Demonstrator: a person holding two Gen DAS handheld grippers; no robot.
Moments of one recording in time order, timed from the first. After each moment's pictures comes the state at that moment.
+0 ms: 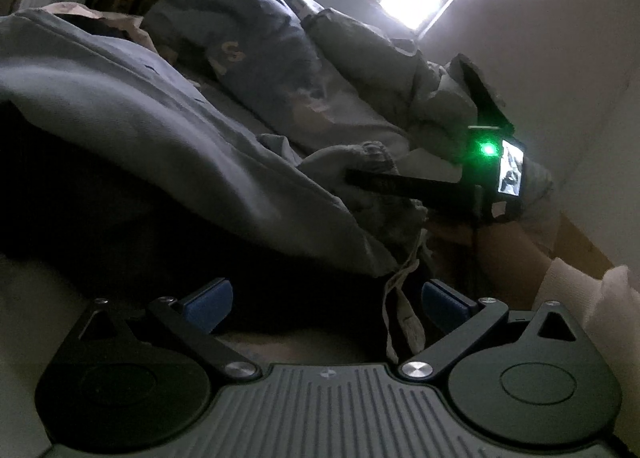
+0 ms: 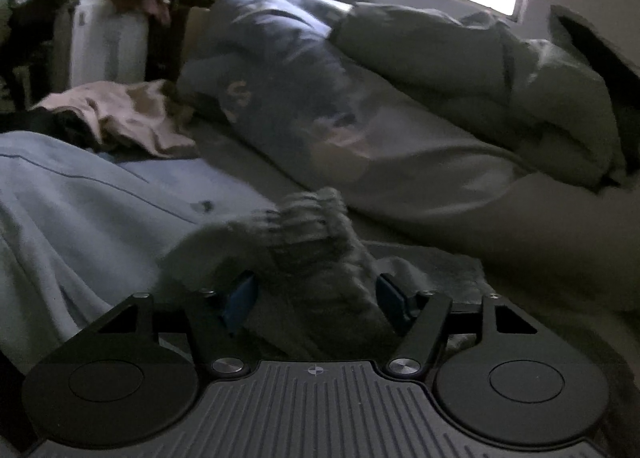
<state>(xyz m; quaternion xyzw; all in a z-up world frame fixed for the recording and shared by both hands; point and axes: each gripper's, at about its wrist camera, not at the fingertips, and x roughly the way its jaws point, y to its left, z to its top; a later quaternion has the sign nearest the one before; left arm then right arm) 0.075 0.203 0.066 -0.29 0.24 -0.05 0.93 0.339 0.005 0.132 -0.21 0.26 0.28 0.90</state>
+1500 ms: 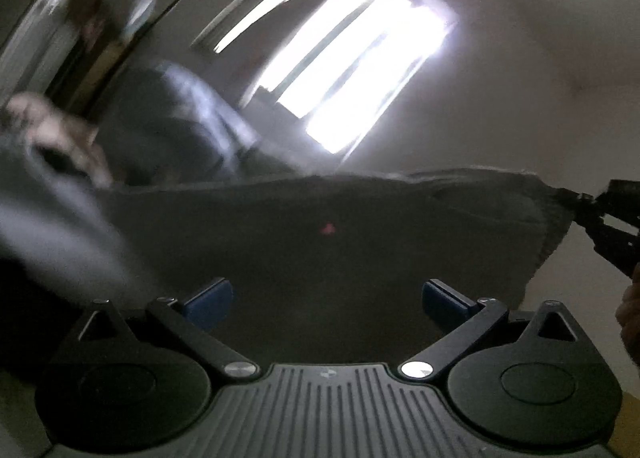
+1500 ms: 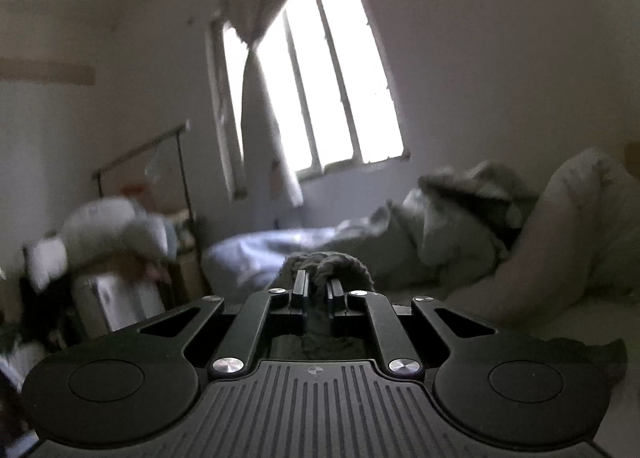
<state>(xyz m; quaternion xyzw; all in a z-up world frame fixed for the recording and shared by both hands) 0.011 0.238 0.123 -0.30 0.01 -0.11 0.95 0.099 -0.131 0.389 0.09 0.06 0.23 0.97</state>
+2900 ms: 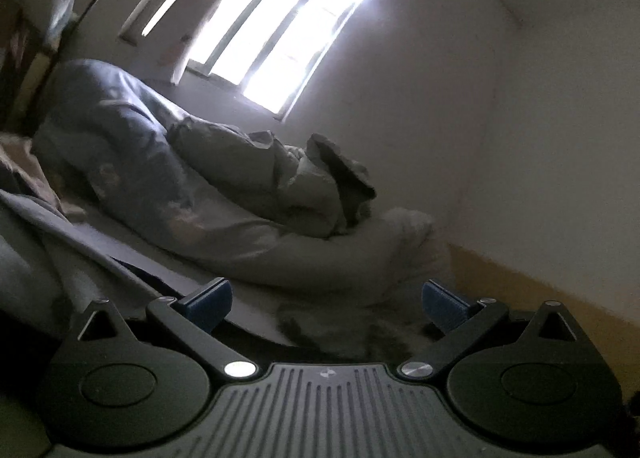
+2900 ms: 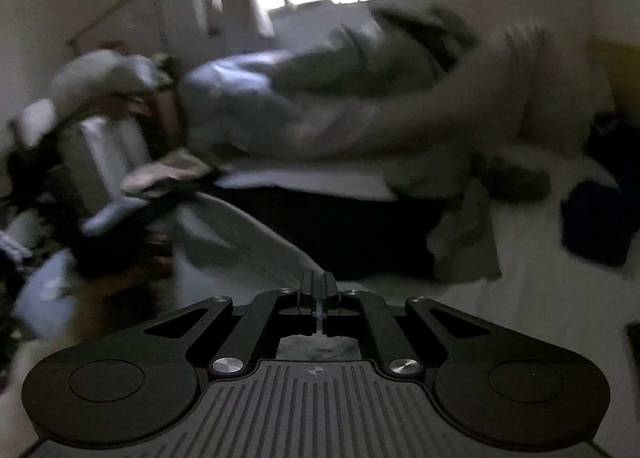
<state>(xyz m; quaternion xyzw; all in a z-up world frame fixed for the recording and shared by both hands) 0.015 0.190 0.127 -0.24 0.05 -0.19 0.95 -0.061 -0.217 0.305 0.02 0.29 0.21 0.93</state>
